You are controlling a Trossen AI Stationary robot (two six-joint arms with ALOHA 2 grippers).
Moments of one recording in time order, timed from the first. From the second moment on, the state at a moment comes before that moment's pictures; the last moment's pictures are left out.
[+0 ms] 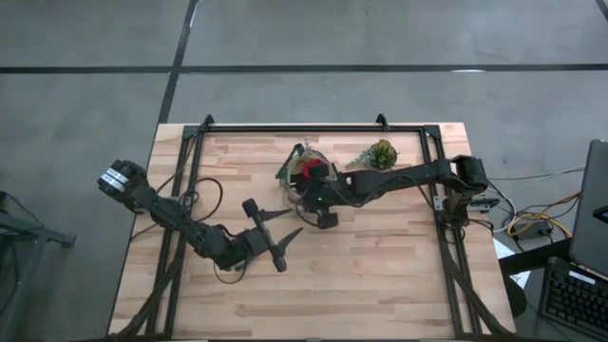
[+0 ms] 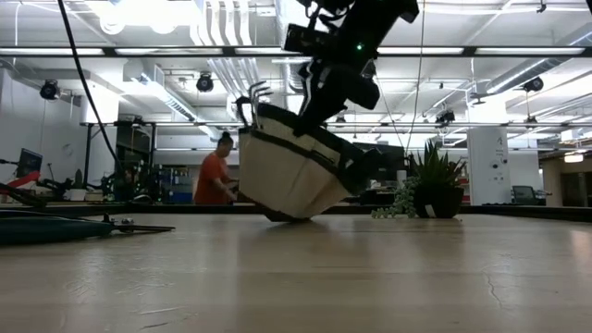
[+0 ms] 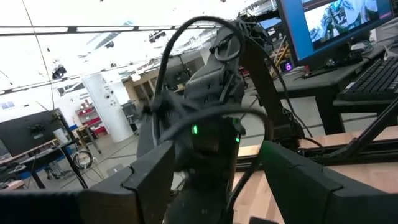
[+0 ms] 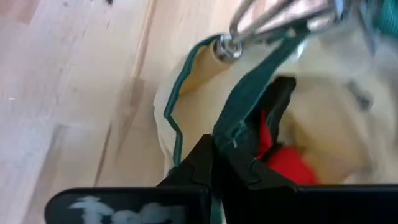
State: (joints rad) left arm -0.56 1.48 0.86 0.97 -1.01 0.59; right arm 0.02 1.82 1.38 -0.50 0.29 -0.37
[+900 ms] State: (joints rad) left arm -0.56 1.48 0.86 0.95 -1.05 0.57; right arm -0.04 1.81 1.42 -0.60 0.04 -0.29
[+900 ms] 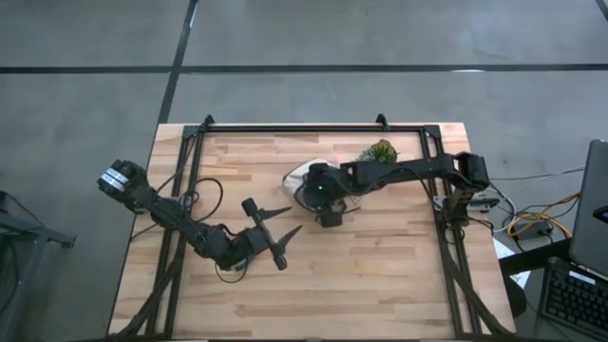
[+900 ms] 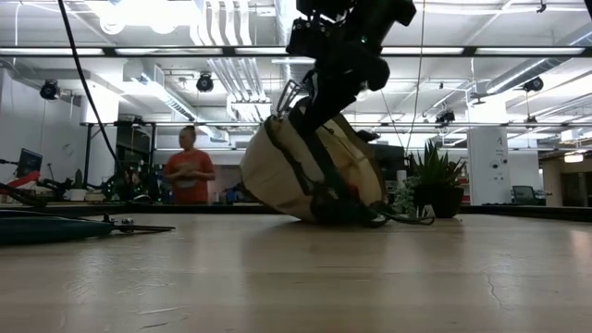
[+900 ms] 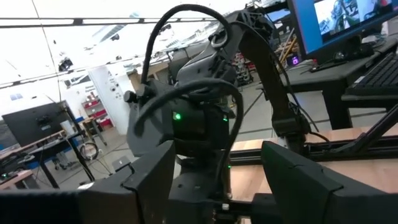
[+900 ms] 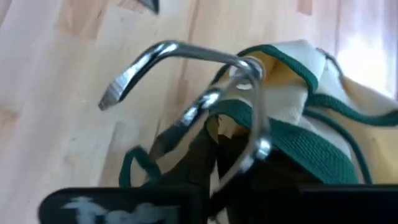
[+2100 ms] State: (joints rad) left arm -0.25 1.48 0.93 0.31 -0.84 -0.06; right arm 0.18 1.79 1.39 -0.68 0.13 -0.08
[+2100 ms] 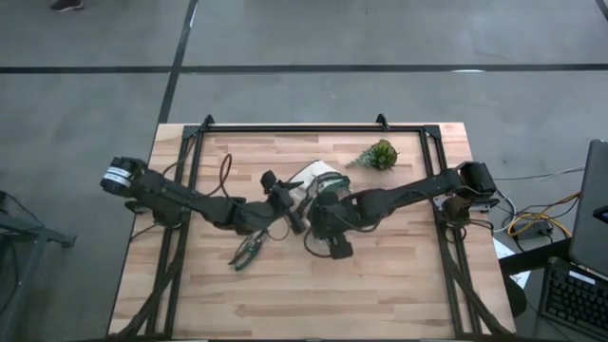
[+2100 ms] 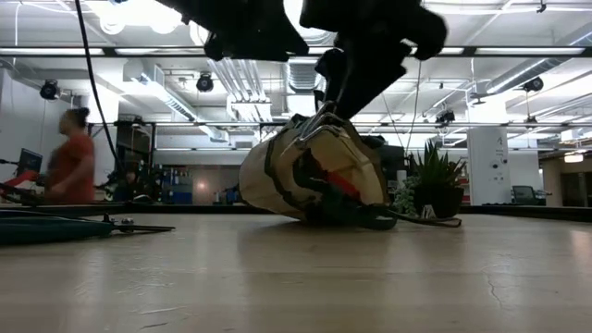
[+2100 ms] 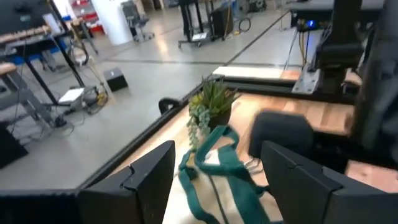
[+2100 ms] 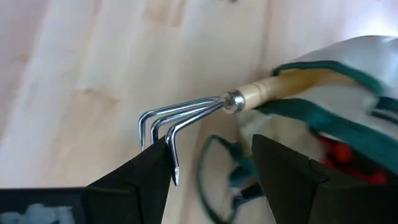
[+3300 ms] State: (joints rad) left arm -0.26 1.49 0.93 0.09 -0.65 -0.17; right arm 0.15 1.79 1.33 -0.59 0.41 -0.05
